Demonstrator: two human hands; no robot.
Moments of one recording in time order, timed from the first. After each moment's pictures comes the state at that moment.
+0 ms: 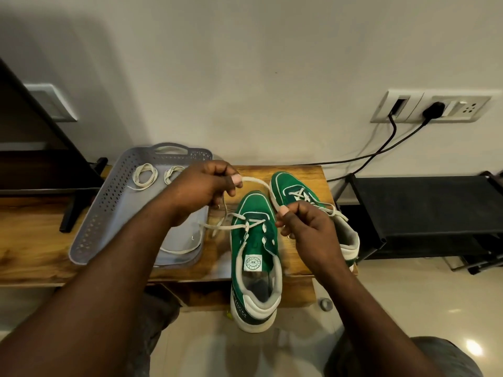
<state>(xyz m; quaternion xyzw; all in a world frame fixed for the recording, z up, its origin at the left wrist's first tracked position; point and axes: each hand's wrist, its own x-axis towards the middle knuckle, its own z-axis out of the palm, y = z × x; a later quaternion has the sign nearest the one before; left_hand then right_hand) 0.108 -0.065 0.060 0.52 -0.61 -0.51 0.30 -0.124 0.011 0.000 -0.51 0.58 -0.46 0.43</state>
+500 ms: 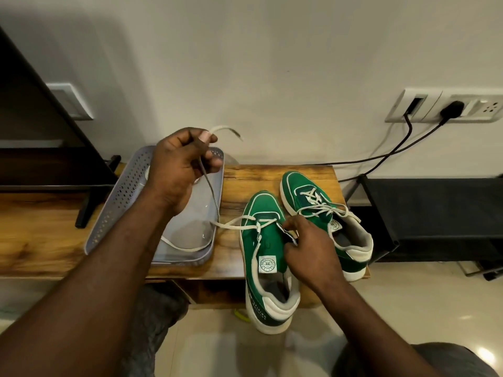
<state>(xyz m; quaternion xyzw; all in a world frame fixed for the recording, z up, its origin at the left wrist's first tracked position) 0.132 -0.068 0.074 0.44 -0.46 -0.51 0.58 -0.110 0.015 -0.023 -0.64 0.69 -0.22 0.24</state>
